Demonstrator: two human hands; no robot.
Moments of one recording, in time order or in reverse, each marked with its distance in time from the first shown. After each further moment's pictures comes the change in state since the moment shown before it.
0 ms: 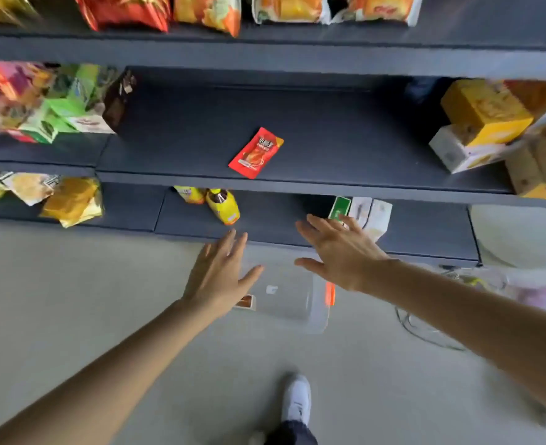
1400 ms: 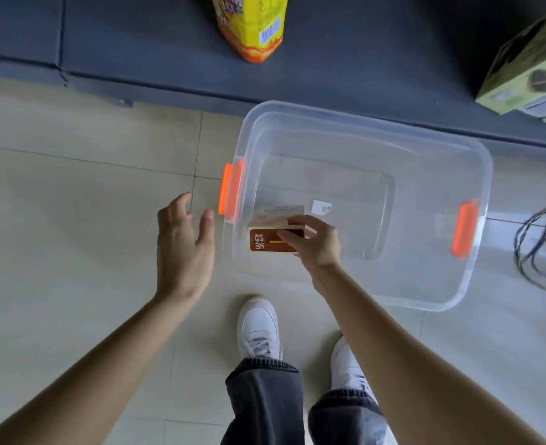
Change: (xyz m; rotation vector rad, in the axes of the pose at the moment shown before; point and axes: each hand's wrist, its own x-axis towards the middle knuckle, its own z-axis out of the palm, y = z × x) left_hand 0.102 -0.236 0.356 -0.690 0.110 -0.578; right_hand 0.267 -0.166 0.449 1.528 0.096 0.952
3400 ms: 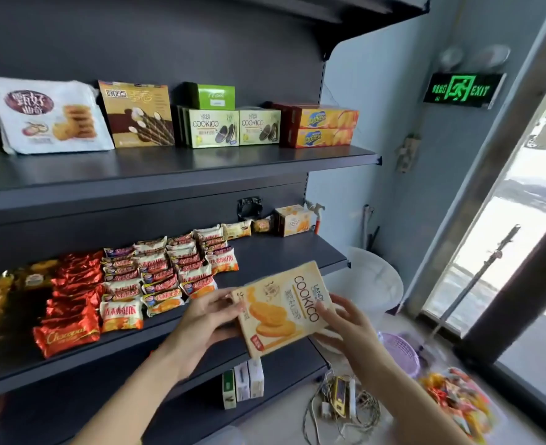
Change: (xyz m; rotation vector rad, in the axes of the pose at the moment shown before) left_hand -0.493 0.615 -0.423 -0.661 -0.925 0.611; right_hand -0.710 -0.386 -0.529 0.624 0.275 -0.648
